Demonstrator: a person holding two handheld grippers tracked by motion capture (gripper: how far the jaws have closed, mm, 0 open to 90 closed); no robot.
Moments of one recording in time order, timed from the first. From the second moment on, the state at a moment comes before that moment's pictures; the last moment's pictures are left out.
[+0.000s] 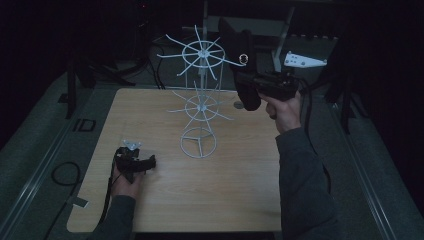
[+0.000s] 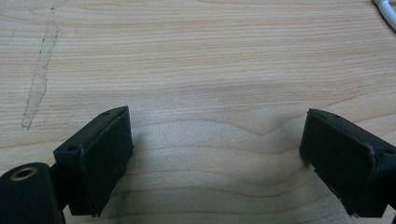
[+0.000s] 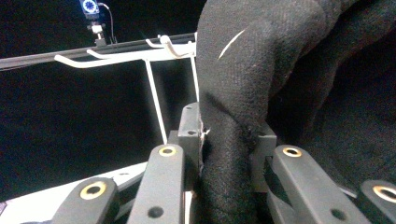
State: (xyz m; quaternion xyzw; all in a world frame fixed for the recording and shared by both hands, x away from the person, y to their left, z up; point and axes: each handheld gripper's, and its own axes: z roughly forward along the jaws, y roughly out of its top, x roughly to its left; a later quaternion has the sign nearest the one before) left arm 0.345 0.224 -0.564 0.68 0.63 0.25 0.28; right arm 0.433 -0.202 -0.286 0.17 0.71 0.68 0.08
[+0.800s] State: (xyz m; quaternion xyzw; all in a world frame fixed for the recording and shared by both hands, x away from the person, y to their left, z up) left arm 0.345 0.224 -0.564 0.68 0.63 0.25 0.28; right arm 0.430 -0.206 -0.291 0.17 0.71 0.68 0.09
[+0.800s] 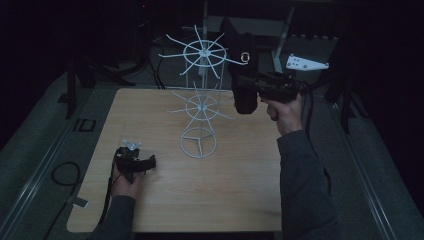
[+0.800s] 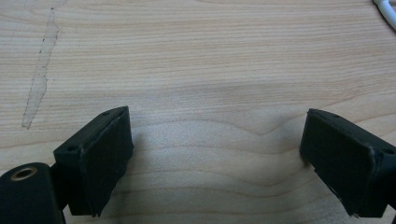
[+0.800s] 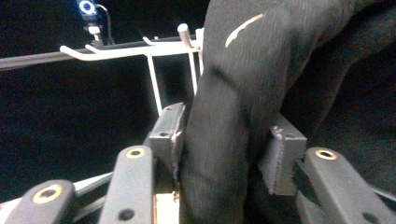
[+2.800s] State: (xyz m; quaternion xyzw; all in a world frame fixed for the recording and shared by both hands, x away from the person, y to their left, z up) left arm 0.345 0.224 -0.564 0.68 0.63 0.25 0.28; right arm 0.402 -0.229 -0.306 0.19 0.76 0.61 0.13
